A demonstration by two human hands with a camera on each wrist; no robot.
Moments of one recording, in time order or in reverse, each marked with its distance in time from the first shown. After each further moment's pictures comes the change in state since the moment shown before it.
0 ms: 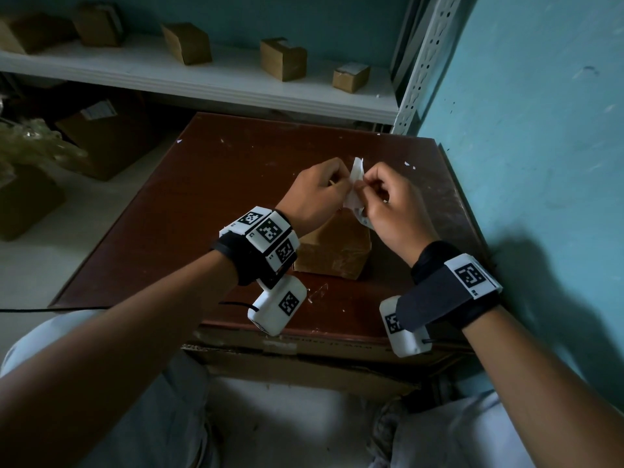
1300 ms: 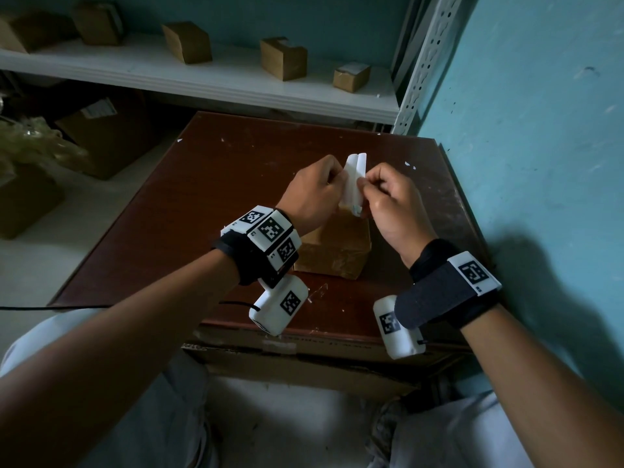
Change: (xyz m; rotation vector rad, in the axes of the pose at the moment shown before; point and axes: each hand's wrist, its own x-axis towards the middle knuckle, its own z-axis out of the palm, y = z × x) left_hand 0.001 0.000 0.001 0.028 0.051 -0.039; right_hand 0.003 -0.007 0.003 0.167 0.019 0.197
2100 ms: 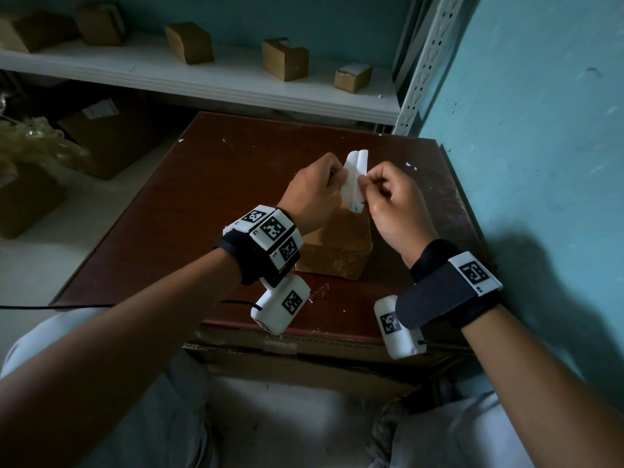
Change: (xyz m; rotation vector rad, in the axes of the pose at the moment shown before) left_hand 0.003 -0.002 0.000 0.066 0.014 0.003; right_hand 0.000 0.006 -0.001 -0.096 0.033 -0.086
